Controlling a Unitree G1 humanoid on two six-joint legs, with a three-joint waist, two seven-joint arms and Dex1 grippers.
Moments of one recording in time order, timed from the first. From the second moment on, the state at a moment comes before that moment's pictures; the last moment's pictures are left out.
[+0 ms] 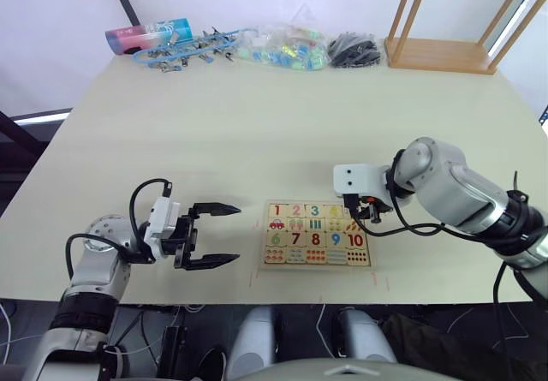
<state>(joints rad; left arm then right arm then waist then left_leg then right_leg) -0.17 0.75 0.00 0.29 -0.59 -0.25 -1.59 -0.91 -0.78 0.77 -0.30 -0.09 1.02 1.27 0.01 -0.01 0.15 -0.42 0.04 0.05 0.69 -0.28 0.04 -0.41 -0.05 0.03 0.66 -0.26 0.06</state>
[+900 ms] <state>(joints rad) -0.17 0.75 0.00 0.28 -0.59 -0.25 -1.59 -0.91 -0.77 0.78 -0.29 -0.09 1.02 1.25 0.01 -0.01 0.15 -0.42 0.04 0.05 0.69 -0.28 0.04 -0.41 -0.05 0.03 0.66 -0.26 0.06</state>
